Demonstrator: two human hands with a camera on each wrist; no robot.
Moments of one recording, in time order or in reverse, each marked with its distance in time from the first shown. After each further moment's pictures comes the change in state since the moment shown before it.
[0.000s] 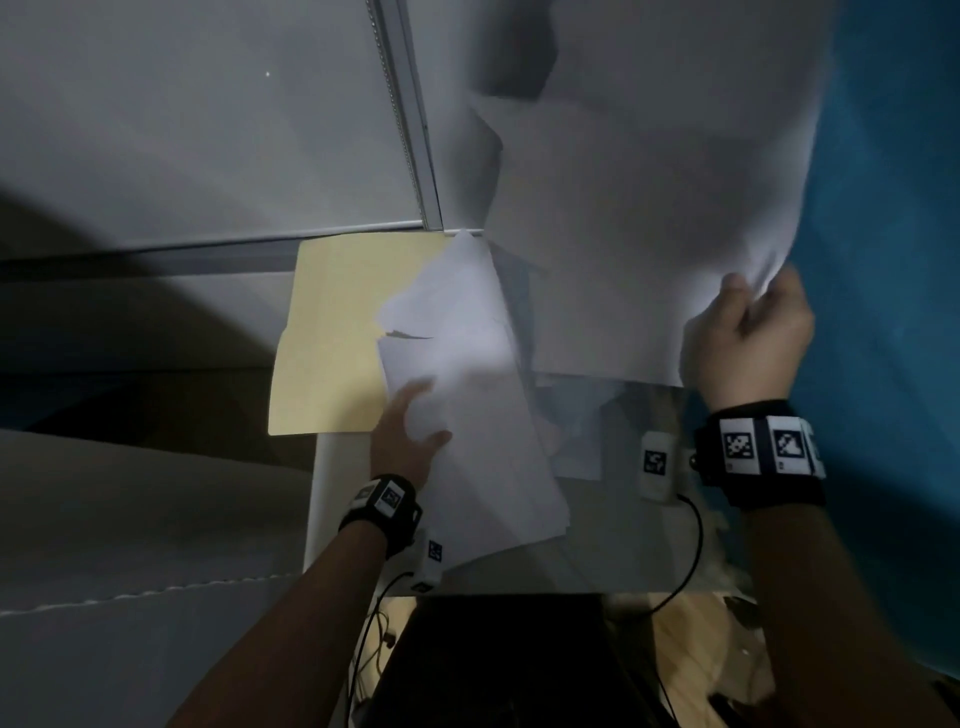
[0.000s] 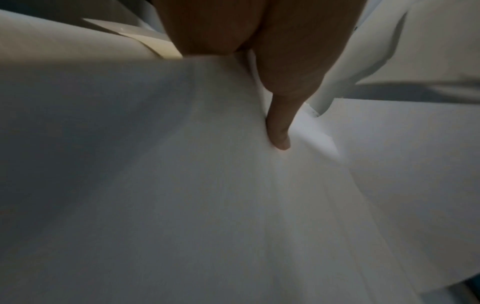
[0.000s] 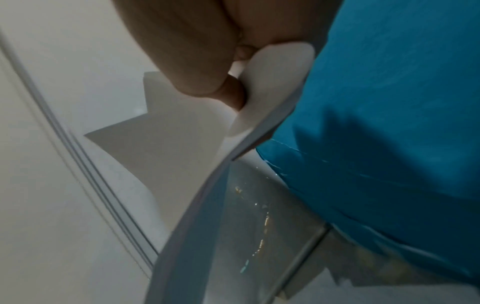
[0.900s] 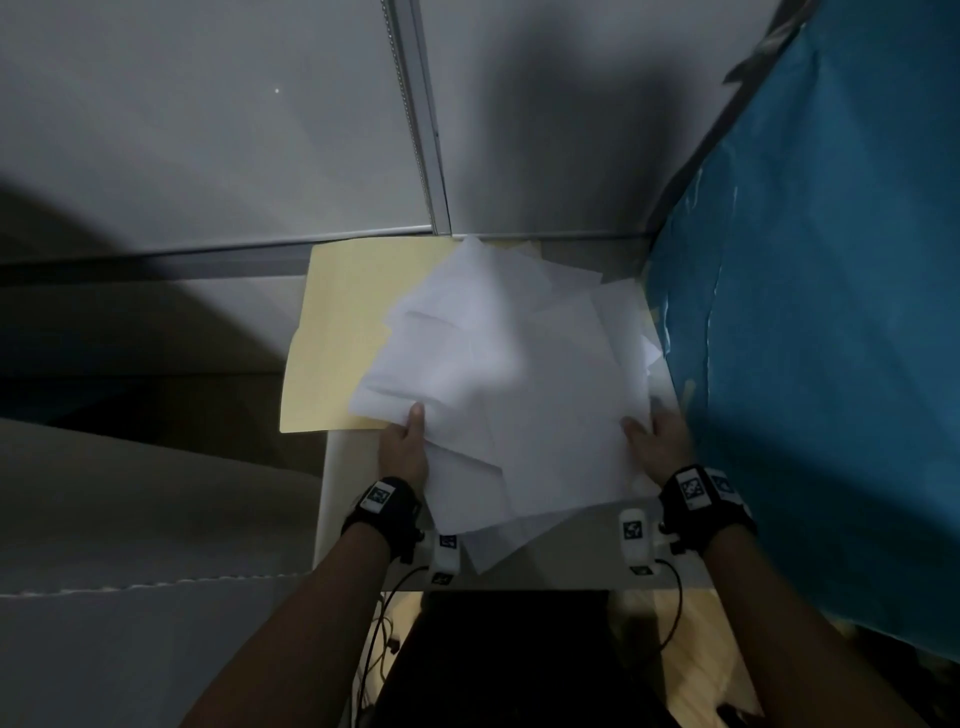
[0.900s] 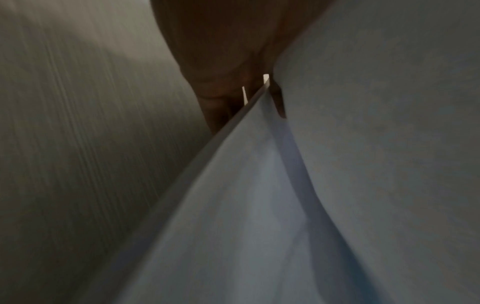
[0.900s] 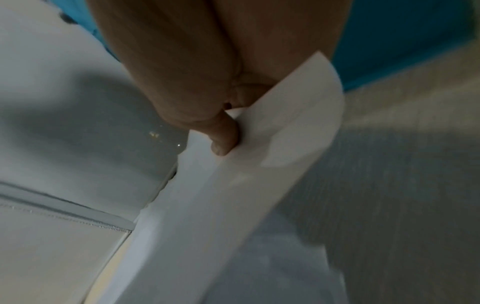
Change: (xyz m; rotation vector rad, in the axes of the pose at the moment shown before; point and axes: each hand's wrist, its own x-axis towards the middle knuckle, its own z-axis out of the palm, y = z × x) left_hand -0.013 0.009 -0.004 -0.336 0.062 -0.487; right_hand -0.093 0.144 0.045 -0.177 -0.657 0.428
